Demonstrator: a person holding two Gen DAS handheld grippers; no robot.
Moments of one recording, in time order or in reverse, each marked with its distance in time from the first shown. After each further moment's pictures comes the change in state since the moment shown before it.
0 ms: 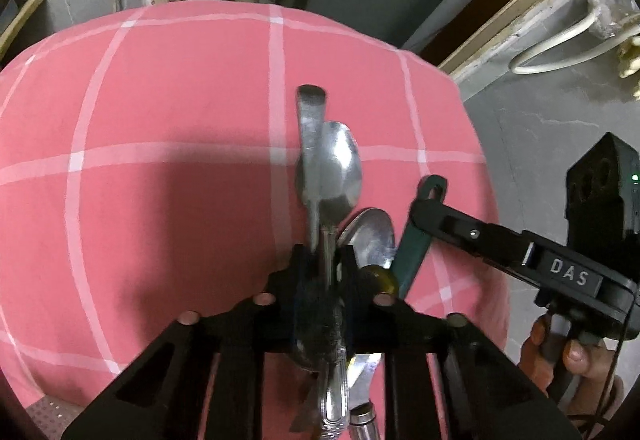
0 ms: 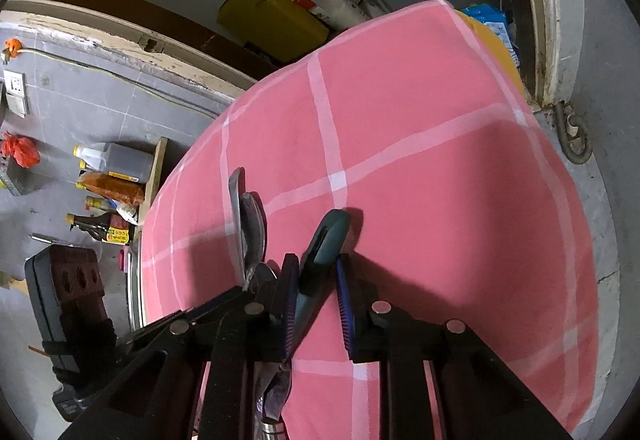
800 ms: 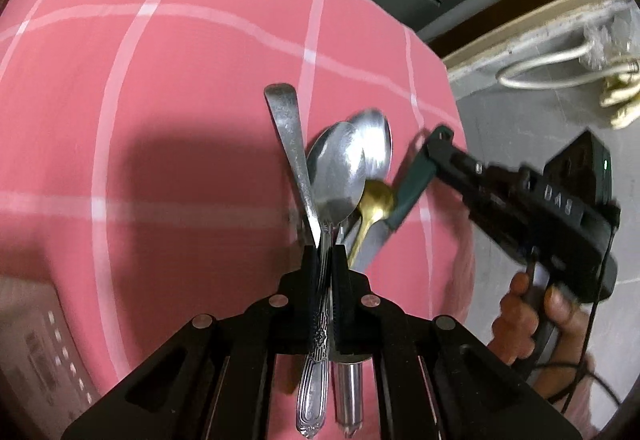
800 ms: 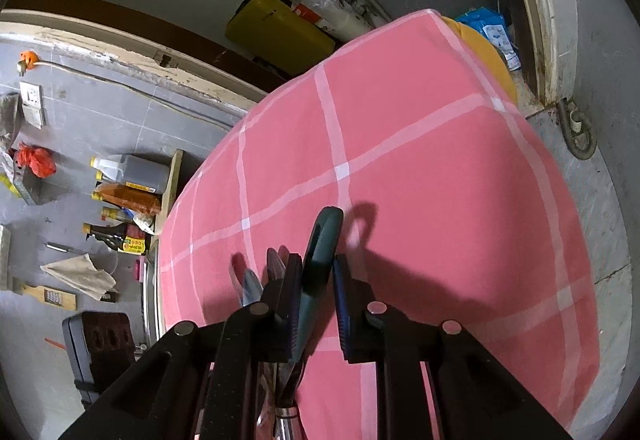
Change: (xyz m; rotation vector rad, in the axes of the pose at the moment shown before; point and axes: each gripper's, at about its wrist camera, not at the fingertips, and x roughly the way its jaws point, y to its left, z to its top) left arm -0.048 0.037 -0.066 -0.165 0.025 -0.120; right arm -0.020 0.000 -0.016 0.021 -0.053 0.052
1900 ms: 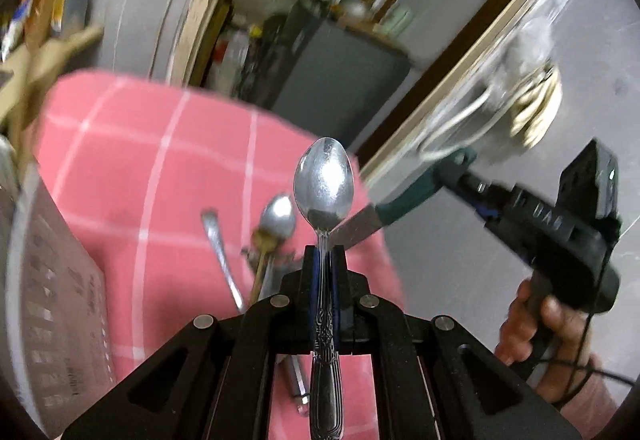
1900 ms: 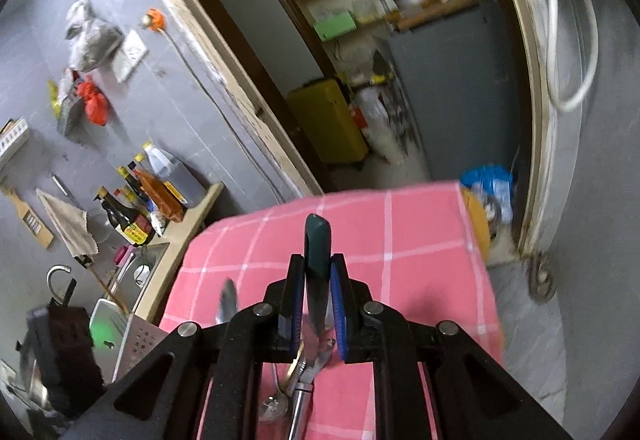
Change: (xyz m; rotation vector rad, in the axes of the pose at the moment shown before) left arm -0.111 -0.029 -0.071 0.155 -0.505 -0.126; right arm -0.121 0.099 -0.064 -0.430 -0.370 -0.083
